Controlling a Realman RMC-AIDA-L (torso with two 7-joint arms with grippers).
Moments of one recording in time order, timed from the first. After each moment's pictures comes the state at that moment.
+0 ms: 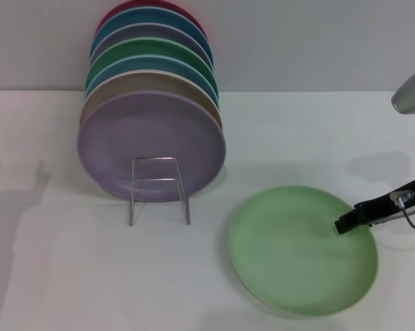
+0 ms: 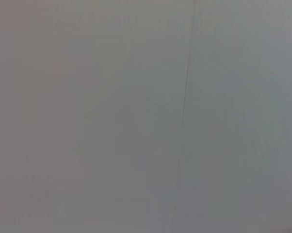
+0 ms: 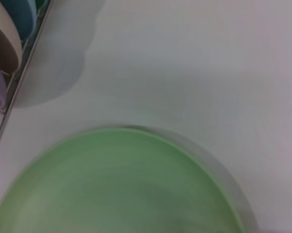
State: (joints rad) left arm -0.33 -2.07 -0.80 -0.24 2.12 1.38 -0.16; right arm 0.59 2.05 2.03 1.08 -2.59 1.44 -0.44
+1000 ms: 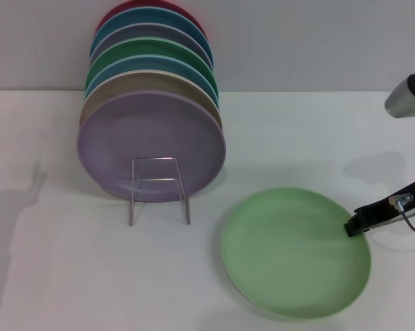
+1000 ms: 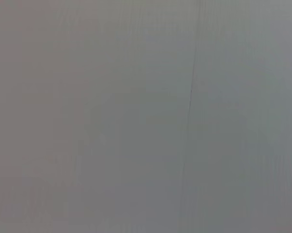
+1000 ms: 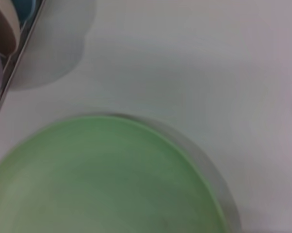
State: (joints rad) left arm -0.33 -2.07 -0.81 -0.23 2.12 1.39 -0.16; right arm 0.60 2.05 2.00 1.07 -2.61 1.45 -0.44
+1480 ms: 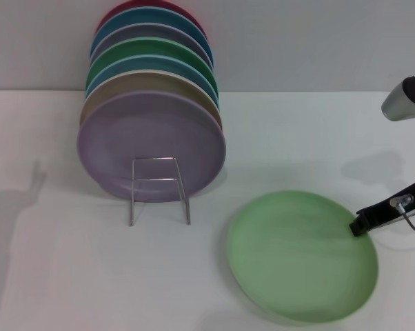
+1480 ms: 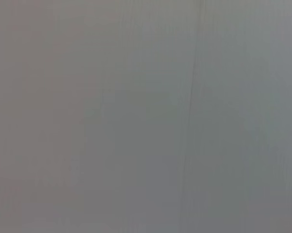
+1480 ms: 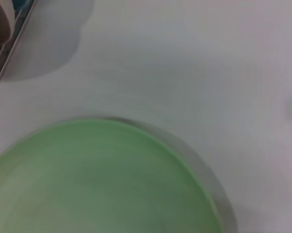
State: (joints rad) left arm -0.33 -2.07 -0.81 -0.23 2.12 1.39 -0.16; right arm 0.60 2.04 1.99 1.06 -2.64 1.44 -0.47
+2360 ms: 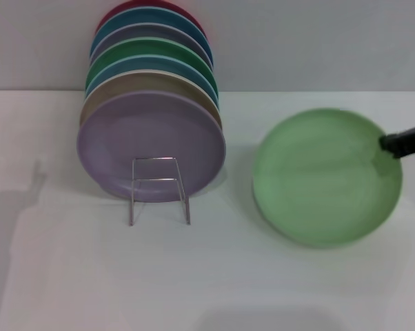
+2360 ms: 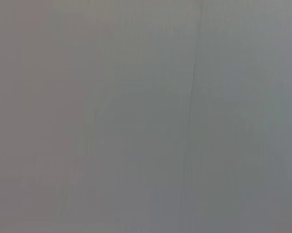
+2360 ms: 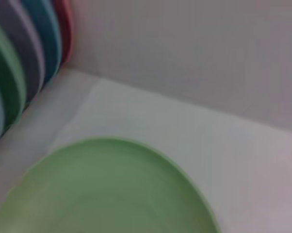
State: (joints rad) left arm -0.33 -2.07 -0.81 -0.24 2.12 1.39 -0.17; right arm 0.41 2.08 1.99 1.43 -2.59 1.21 -0.58
